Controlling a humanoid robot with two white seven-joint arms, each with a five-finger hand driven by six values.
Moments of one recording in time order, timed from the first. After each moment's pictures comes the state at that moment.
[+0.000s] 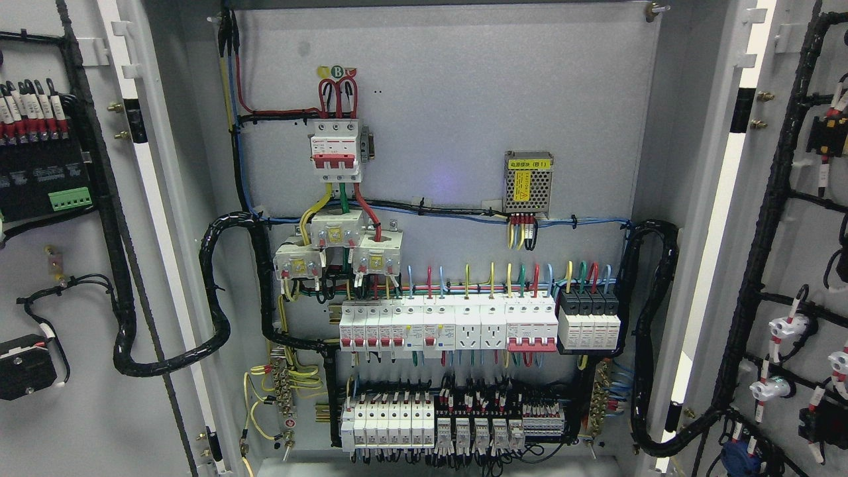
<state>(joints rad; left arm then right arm) 0.63 0.32 -0.19 -1.33 0.43 -0.35 -0.26 0.56 -0.31 0.37 -0.97 -0.70 -0.79 0.47</state>
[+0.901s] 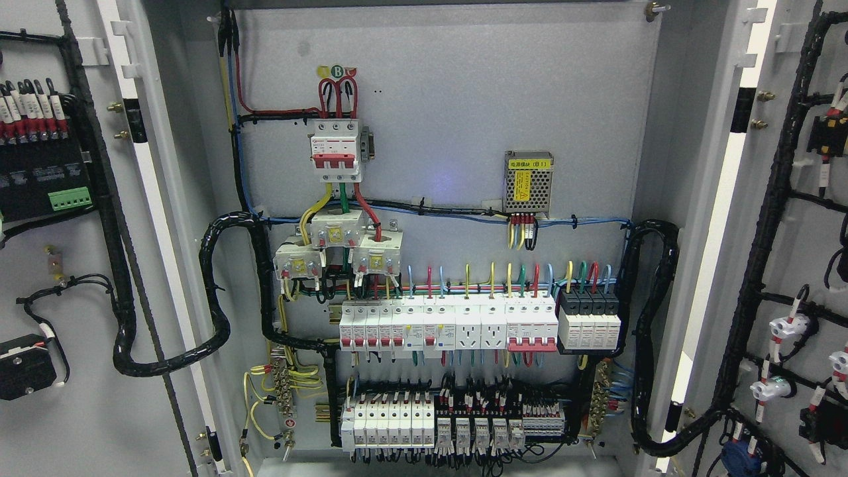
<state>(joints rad) 0.26 0.15 -0.26 -0.60 0.38 -0.36 -0.27 0.28 -0.07 0.38 -0.33 -0.60 -0.53 0.25</state>
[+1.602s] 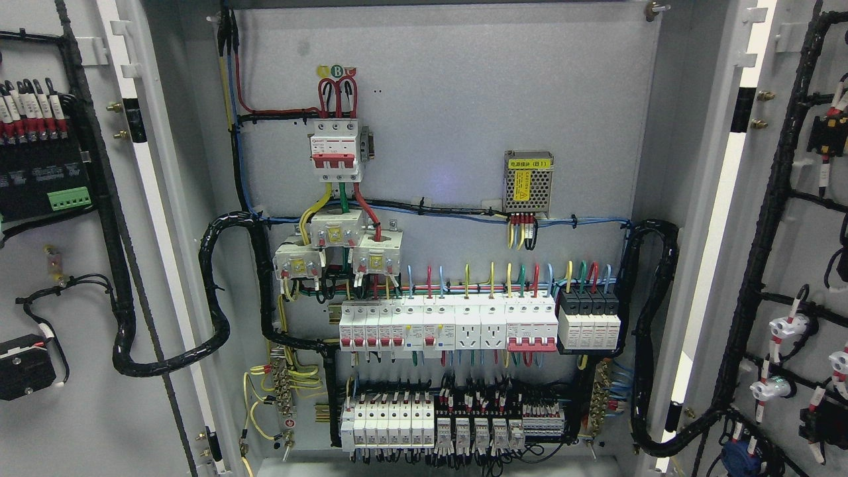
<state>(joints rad) 0.09 0.04 -0.24 -0.10 0.26 -0.38 -0.25 0.20 -0.01 0.38 -0.18 -0.41 -0.27 0.05</state>
